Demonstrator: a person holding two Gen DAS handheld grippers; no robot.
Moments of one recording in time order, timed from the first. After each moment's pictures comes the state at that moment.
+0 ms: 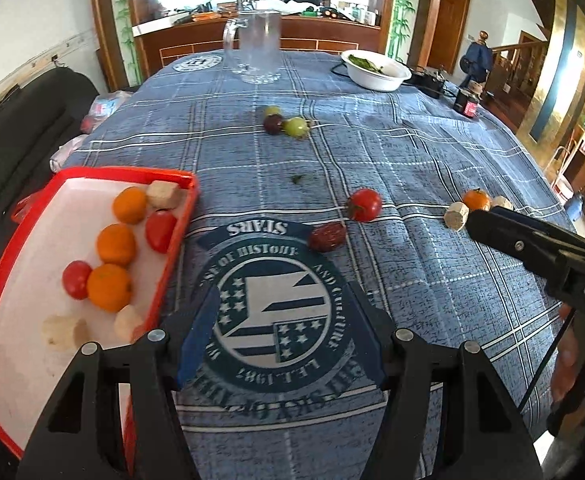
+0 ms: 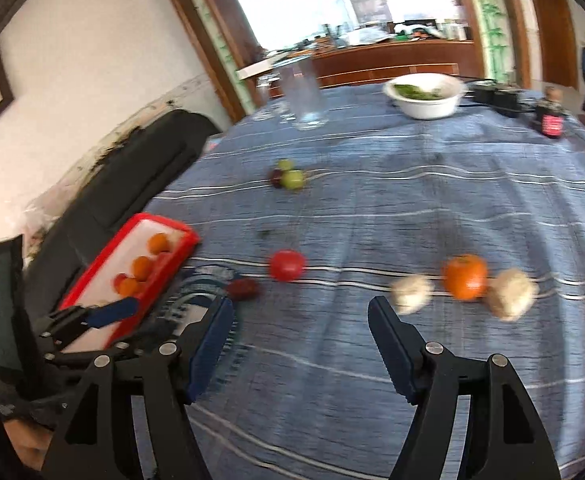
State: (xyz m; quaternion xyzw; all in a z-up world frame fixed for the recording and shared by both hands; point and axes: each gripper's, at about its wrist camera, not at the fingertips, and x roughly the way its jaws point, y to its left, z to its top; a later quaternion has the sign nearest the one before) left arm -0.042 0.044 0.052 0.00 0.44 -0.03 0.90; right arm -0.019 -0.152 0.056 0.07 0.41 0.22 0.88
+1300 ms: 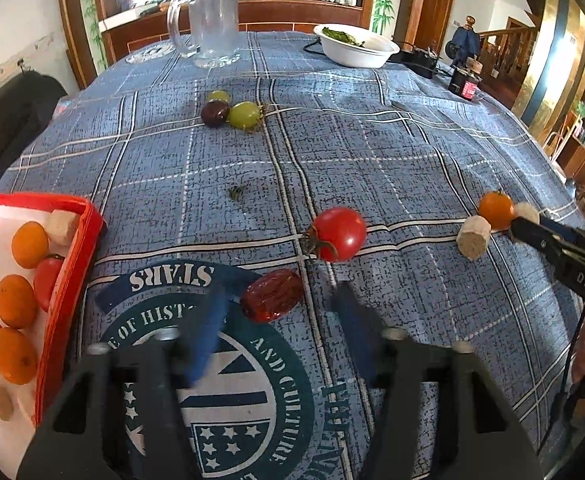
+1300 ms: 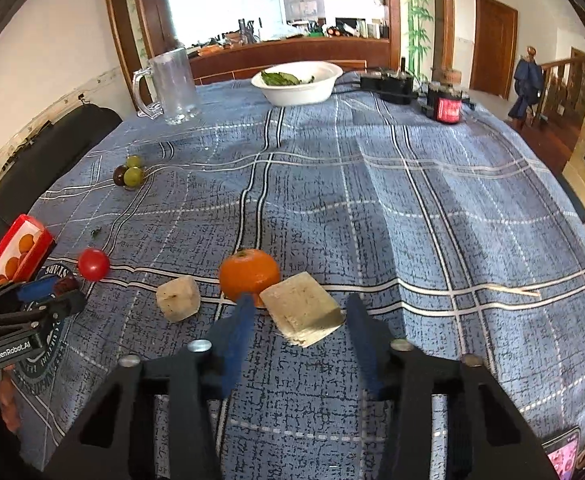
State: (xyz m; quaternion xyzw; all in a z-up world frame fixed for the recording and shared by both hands) left arm 0.019 0.005 0.010 0.02 0.46 -0.06 0.89; right arm 0.018 -0.236 0.017 0.00 0.42 0.07 0.91
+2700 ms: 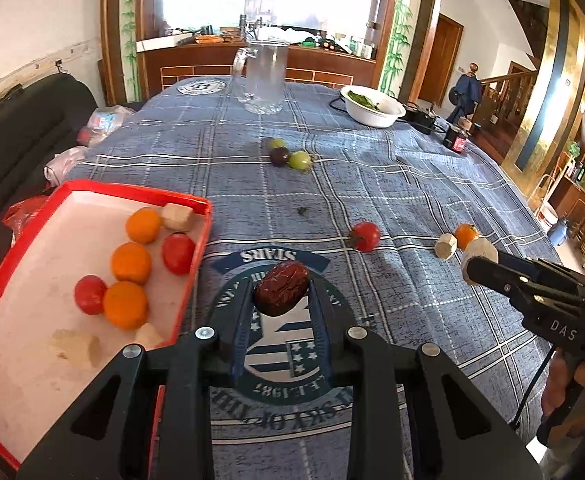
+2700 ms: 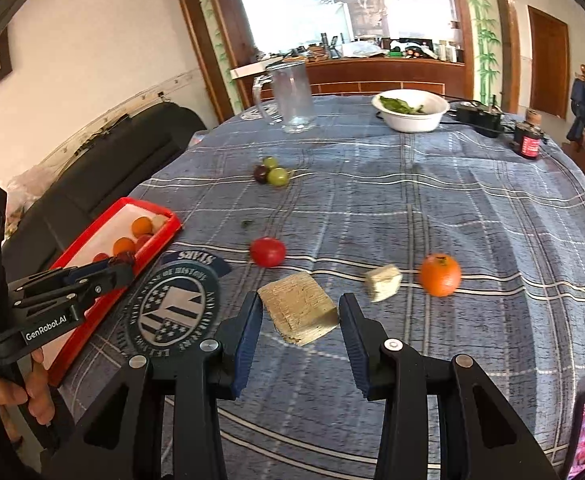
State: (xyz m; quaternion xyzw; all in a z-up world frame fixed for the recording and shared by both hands) left arm -0.053 0.074 0.066 -0.03 0.39 -0.05 0.92; right arm -0.044 -0.139 0.062 0.01 0.39 0.20 0.90
